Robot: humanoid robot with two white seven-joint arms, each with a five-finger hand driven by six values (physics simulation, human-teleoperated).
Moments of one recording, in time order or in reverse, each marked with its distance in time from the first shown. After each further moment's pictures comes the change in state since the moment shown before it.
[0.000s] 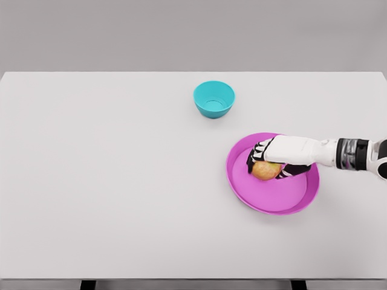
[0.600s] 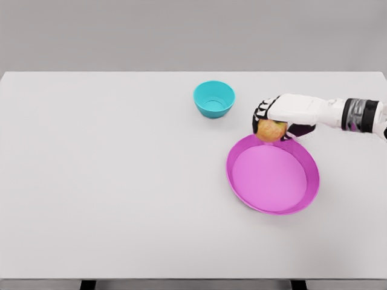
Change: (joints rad) left arm 0.000 0.000 0.000 0.000 0.000 0.000 0.000; right arm -0.178 0.055 -0.010 0.113 0.018 0.000 0.000
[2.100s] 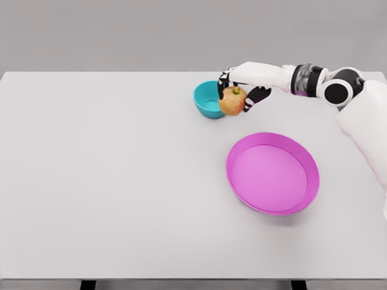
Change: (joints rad) left arm 0.000 0.000 0.000 0.000 0.000 0.000 0.000; right arm -0.235 0.360 -0.002 0.453 0.083 0.000 0.001
